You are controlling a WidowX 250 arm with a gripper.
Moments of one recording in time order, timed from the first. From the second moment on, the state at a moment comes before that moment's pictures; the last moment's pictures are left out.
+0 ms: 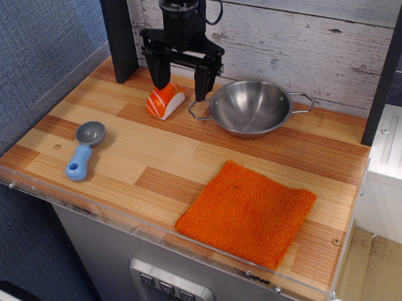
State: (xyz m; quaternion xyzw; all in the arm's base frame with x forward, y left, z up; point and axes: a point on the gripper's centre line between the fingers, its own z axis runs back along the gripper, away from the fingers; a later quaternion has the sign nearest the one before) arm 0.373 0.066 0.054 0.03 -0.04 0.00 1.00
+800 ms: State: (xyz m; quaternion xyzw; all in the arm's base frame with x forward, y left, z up) arm 0.369 0.106 0.056 -0.01 -0.06 0.01 1.00
